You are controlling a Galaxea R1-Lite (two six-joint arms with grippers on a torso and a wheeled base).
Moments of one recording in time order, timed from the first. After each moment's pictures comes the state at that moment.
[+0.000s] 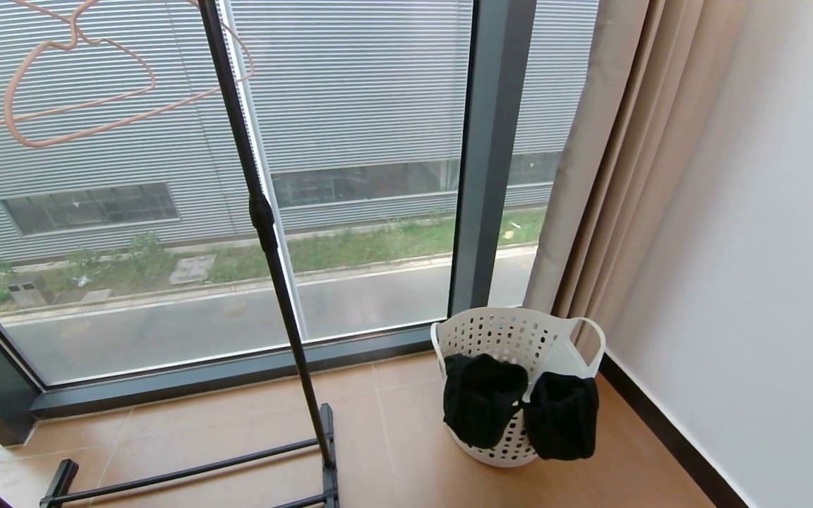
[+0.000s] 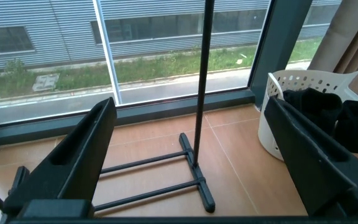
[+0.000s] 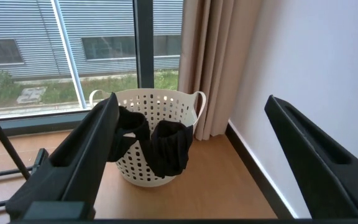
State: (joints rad) left arm -0.01 0.01 0.00 0.00 -0.01 0.01; right arm 0.00 0.01 0.00 -0.06 -0.03 0.00
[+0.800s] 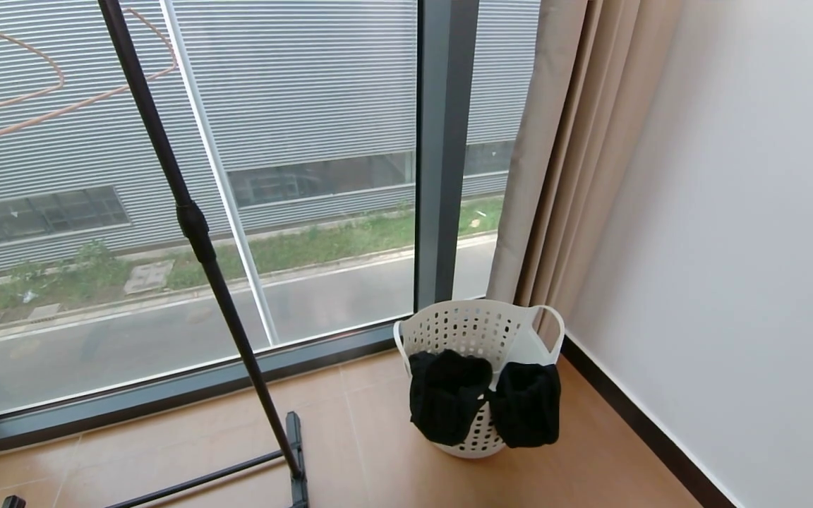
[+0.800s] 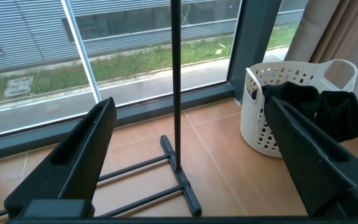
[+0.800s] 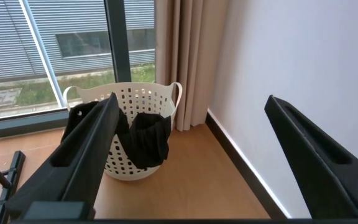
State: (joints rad) left arm -0.01 0.01 0.00 0.00 -0.02 0.02; right arm 0.00 0.01 0.00 -0.06 -0.03 0.01
